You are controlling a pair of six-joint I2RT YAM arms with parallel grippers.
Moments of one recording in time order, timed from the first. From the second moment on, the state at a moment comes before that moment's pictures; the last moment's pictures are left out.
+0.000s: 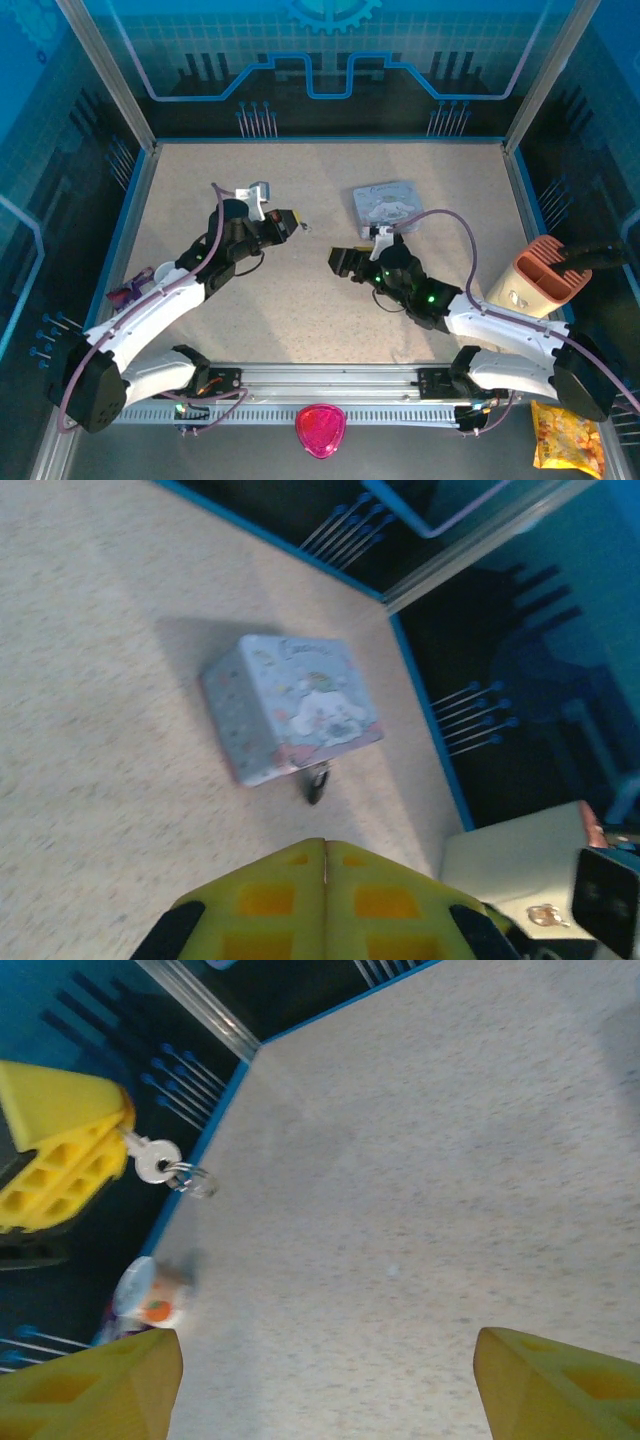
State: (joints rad) left arm -0.47 1.13 0.76 0.06 0.24 -0.80; right arm 0.86 1.09 0.57 0.20 0.13 0.80
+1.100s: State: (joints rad) left arm -0.56 1.15 0.65 0.54 0.45 -0.88; right arm 0.71 1.13 0.49 0.76 -0.27 1.01
